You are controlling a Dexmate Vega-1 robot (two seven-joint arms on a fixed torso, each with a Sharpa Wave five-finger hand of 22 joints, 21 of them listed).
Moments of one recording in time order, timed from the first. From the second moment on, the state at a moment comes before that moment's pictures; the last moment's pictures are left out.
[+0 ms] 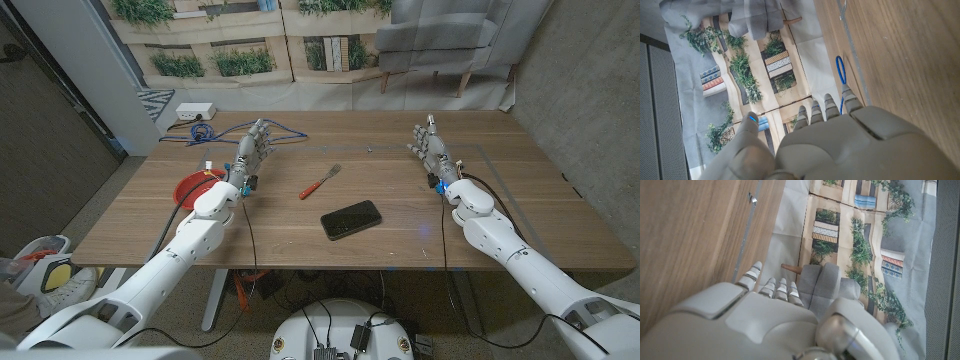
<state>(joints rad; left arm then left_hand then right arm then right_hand) 0.84 0.51 0.37 -1.30 -0.65 -0.30 -0.04 0.13 0.11 0.36 -0.11 0.17 0.02 -0.07 0.18 0.17 0.02 0.00 0.21 0.19 -0.04 0.04 0.18 0.18 0.03 0.13 0.19 0.17 -0.84 -0.51 -0.37 -1.31 0.65 0.29 0.03 0.24 0.11 -0.24 0.10 0.24 0.04 0.01 0.19 0.18 0.06 0.04 0.20 0.19 -0.01 -0.01 0.20 0.18 0.14 0.07 0.18 0.17</state>
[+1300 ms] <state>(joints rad) 0.87 0.52 0.36 -1.34 -0.63 -0.31 -0.01 0.14 0.10 0.37 -0.12 0.17 0.02 -0.08 0.18 0.17 0.04 0.01 0.21 0.19 -0.05 0.05 0.18 0.18 0.02 0.13 0.19 0.17 -0.87 -0.53 -0.37 -1.36 0.64 0.27 0.01 0.24 0.12 -0.24 0.10 0.24 0.04 0.01 0.19 0.18 0.06 0.04 0.20 0.19 -0.02 -0.01 0.20 0.19 0.14 0.08 0.18 0.17</state>
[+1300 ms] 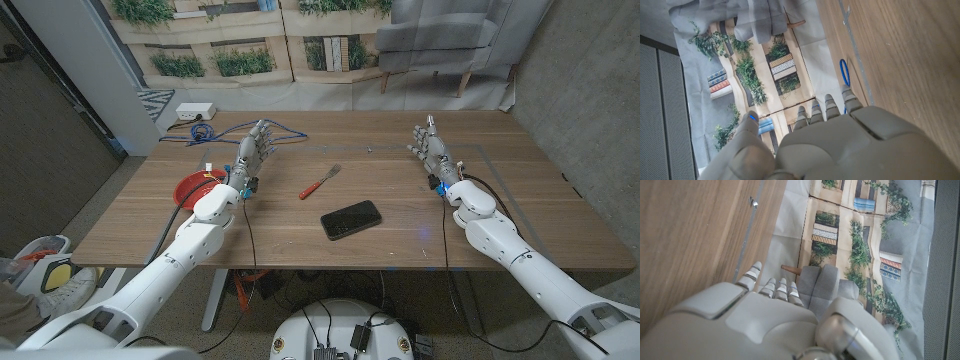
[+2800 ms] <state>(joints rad) 0.94 0.62 0.37 -1.54 -0.46 -0.24 0.16 0.24 0.08 0.42 -0.17 0.18 0.04 -0.09 0.20 0.18 0.07 0.01 0.23 0.20 -0.07 0.06 0.18 0.18 0.00 0.14 0.19 0.17 -0.86 -0.55 -0.37 -1.39 0.63 0.26 0.01 0.27 0.12 -0.23 0.09 0.24 0.04 0.01 0.19 0.18 0.06 0.03 0.20 0.19 -0.03 -0.03 0.20 0.19 0.12 0.08 0.18 0.17</state>
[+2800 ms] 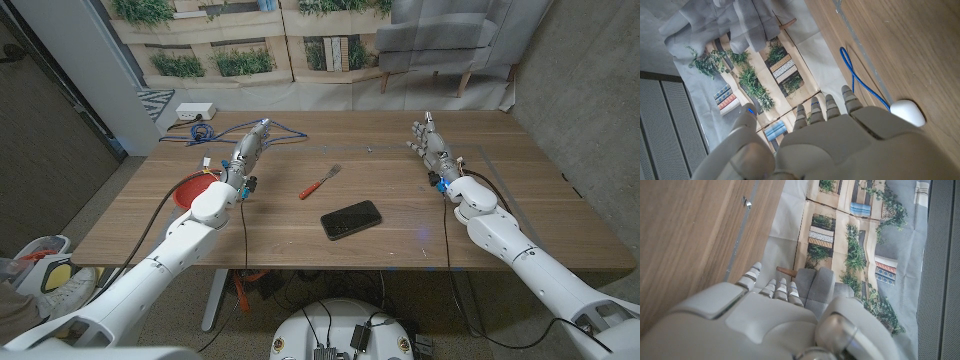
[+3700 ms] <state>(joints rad) 0.99 0.68 0.35 -1.67 -0.33 -0.13 0.29 0.46 0.02 0.46 -0.18 0.18 0.07 -0.08 0.21 0.18 0.24 -0.06 0.29 0.24 -0.01 0.06 0.21 0.18 0.00 0.16 0.19 0.17 -0.87 -0.56 -0.38 -1.46 0.59 0.22 -0.04 0.29 0.11 -0.22 0.08 0.24 0.04 0.01 0.19 0.18 0.09 0.02 0.21 0.19 -0.04 -0.02 0.20 0.19 0.11 0.10 0.18 0.17</state>
